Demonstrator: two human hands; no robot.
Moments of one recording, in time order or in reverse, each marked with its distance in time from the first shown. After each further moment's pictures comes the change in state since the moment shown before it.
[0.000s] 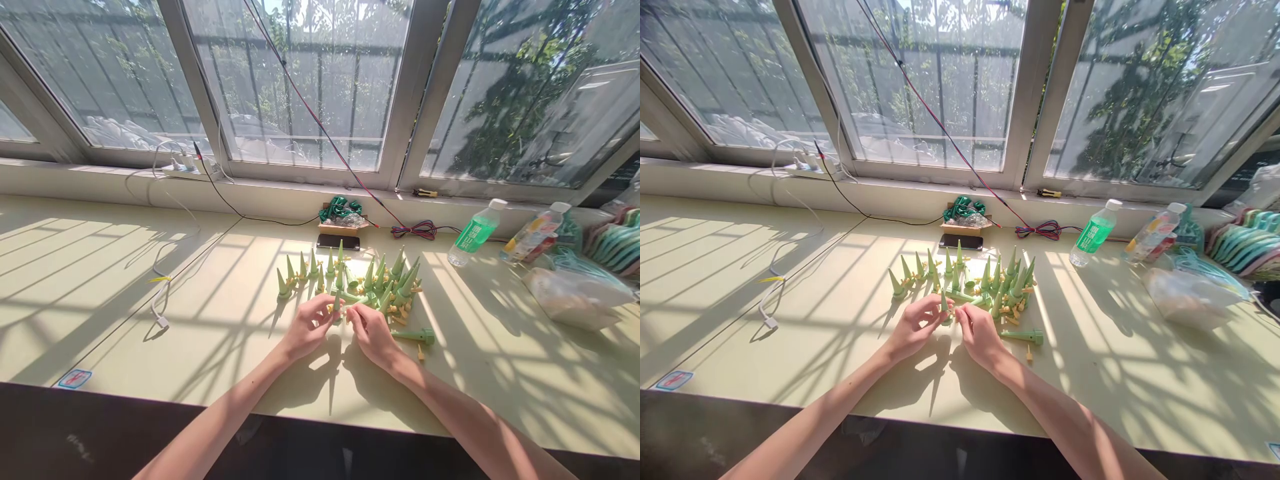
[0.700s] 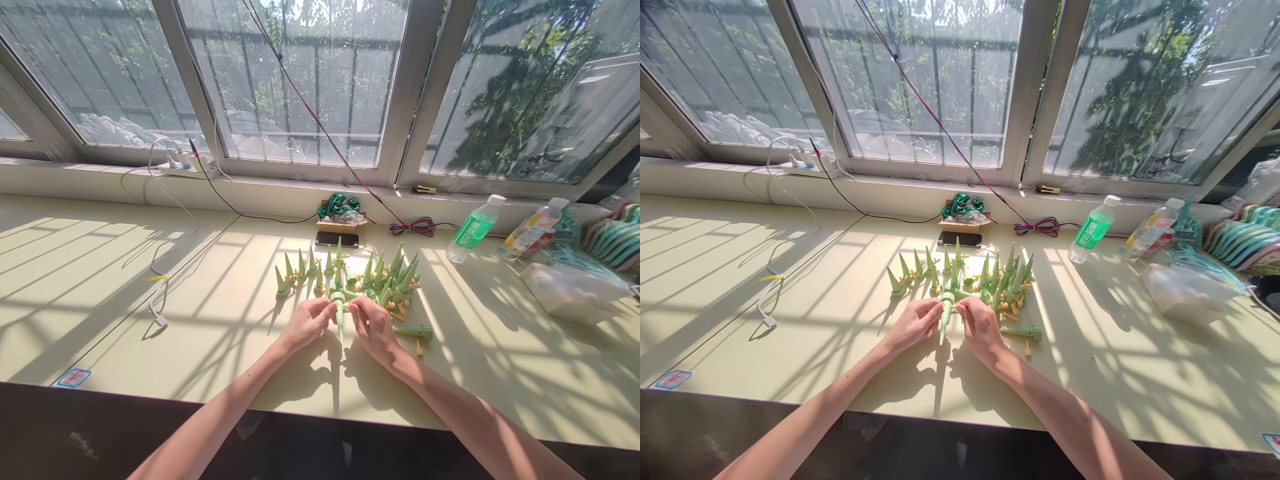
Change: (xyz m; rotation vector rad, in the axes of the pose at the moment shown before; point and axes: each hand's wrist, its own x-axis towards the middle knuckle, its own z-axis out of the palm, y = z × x) left_hand 0.005 -0.001 0.000 -0.194 -0.121 -0.266; right_hand 0.000 0.000 -0.005 -0.084 0.132 -0.119
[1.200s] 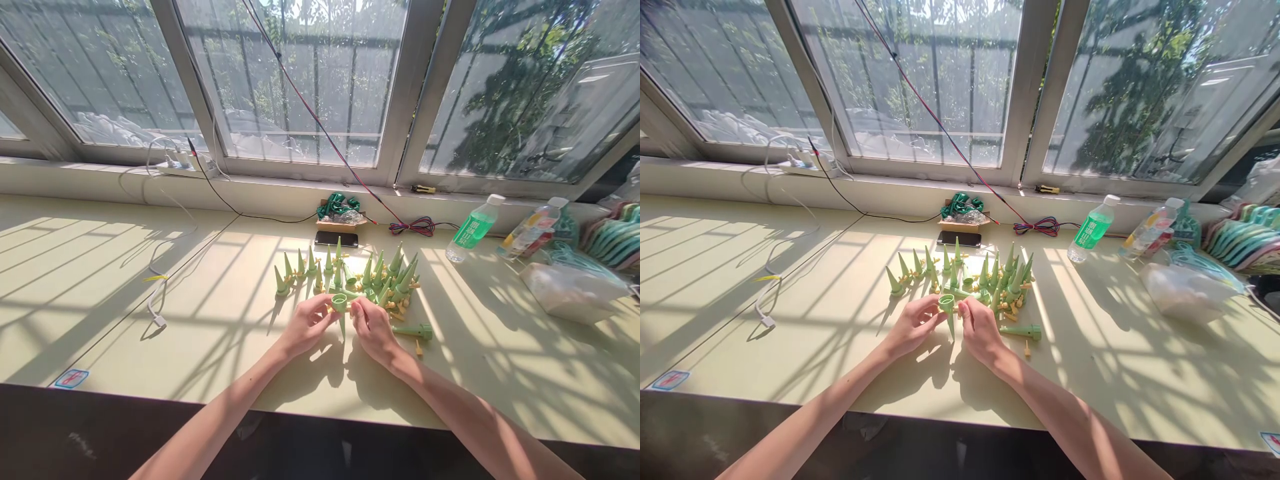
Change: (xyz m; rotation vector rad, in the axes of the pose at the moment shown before) left_hand -0.003 0.000 0.002 0.175 0.083 0.196; right_hand 0.001 -0.006 0.000 0.051 -0.053 0.146
